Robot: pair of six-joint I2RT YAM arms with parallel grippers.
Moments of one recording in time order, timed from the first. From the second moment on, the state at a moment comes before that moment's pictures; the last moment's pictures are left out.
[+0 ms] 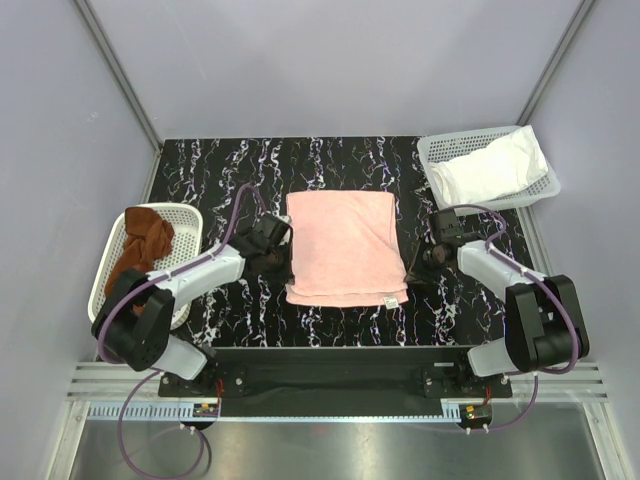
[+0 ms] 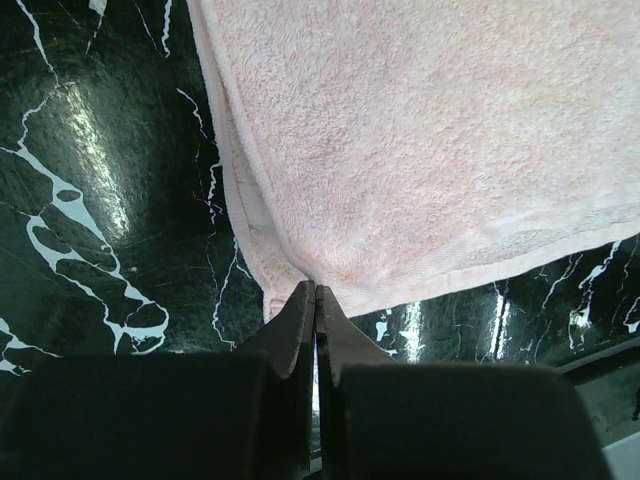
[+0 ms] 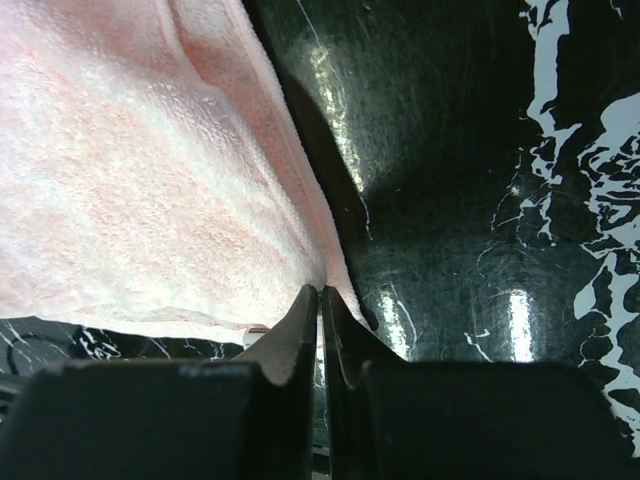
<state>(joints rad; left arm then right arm) -0.59 1.46 0.85 -0.46 0.09 -0.58 0.22 1.43 0.76 -0.48 -0.19 0.58</state>
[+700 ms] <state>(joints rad) -0.59 1.29 0.82 -0.56 0.10 -0.60 0.22 1.31 0.78 -0.64 -0.24 0.60</state>
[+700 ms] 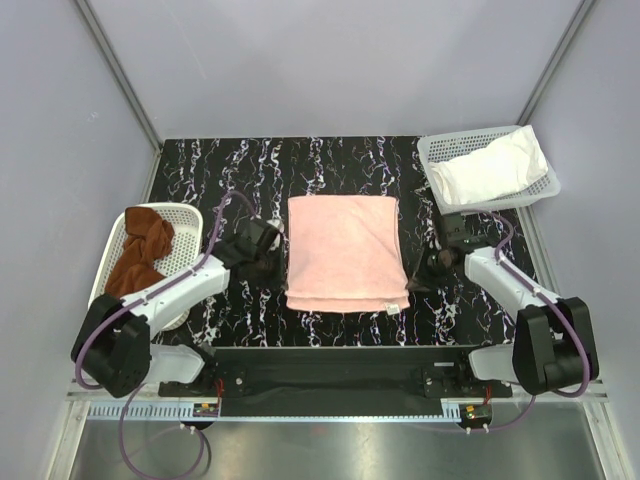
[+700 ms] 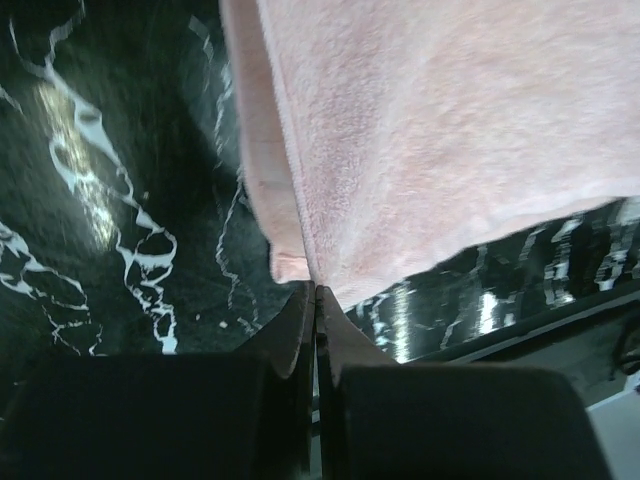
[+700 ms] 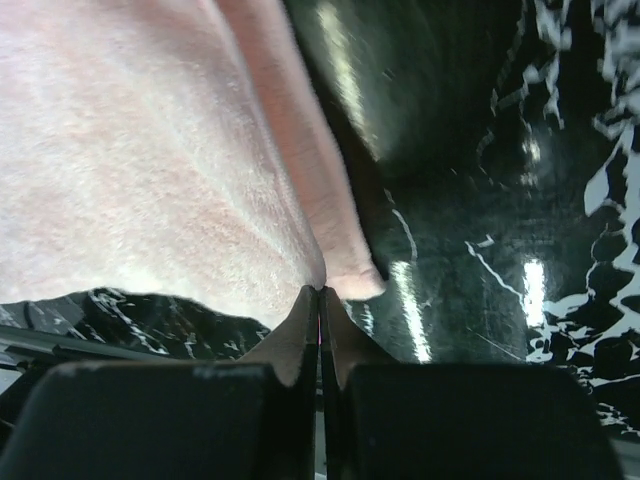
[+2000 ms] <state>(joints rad) -0.59 1.34 0.60 -0.44 0.22 -0.68 0.23 1.27 0.55 -0.55 -0.22 0.80</state>
